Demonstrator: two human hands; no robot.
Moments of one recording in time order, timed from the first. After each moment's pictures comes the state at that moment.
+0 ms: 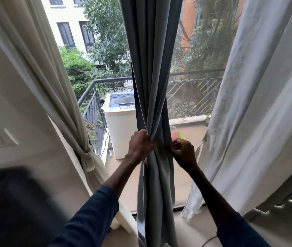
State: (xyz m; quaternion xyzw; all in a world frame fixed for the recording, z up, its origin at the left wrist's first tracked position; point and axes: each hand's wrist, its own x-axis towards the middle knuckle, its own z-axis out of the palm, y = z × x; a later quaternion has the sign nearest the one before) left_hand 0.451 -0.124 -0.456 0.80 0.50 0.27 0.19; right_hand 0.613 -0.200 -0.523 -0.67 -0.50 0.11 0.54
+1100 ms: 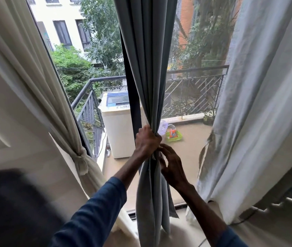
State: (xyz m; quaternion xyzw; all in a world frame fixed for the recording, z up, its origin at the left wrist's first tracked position) left_hand 0.503 -0.124 -0.457 0.77 0.52 0.30 0.22; right_hand 0.579 -0.221 -0.545 -0.63 -0.60 0.01 0.49
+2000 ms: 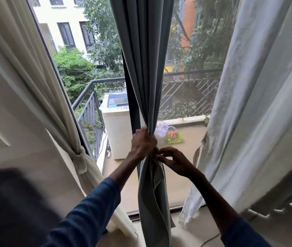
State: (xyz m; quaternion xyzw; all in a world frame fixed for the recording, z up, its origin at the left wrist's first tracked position) left_hand 0.497 -0.124 -0.459 0.79 0.50 0.30 0.19; right_hand 0.630 -0.209 -0.535 -0.63 -0.62 0.20 0.42
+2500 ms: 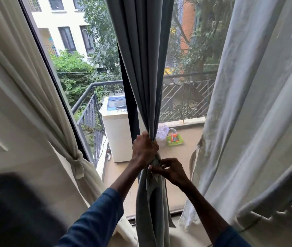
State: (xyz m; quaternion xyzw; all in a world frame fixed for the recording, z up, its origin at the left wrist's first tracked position) left_hand 0.508 -0.127 -0.470 0.78 0.51 0.31 0.19; right_hand 0.619 -0.209 -0.560 -0.69 -0.54 0.24 0.42
